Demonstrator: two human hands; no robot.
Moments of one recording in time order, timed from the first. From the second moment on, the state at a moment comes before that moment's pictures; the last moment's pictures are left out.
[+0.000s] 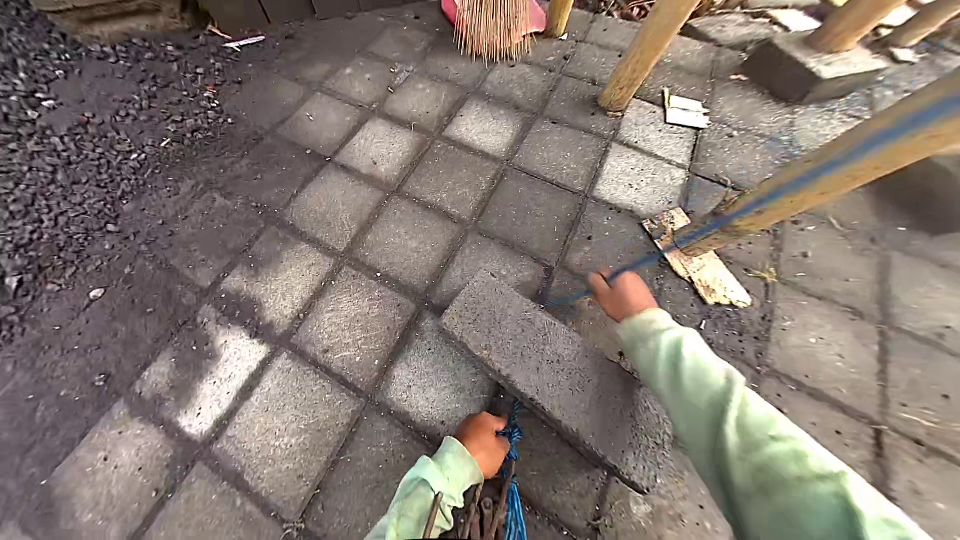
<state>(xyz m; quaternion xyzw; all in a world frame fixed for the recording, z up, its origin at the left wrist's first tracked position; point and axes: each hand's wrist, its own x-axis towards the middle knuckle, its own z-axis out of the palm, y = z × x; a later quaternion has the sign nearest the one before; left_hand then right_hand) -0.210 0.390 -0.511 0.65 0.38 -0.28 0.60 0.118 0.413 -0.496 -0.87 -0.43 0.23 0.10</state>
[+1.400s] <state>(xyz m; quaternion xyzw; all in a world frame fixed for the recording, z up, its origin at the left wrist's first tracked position) -0.109 0.384 -0.411 0.30 0.57 -0.09 0.76 -0.012 0.283 -0.444 -0.59 -0.36 0.43 0.58</state>
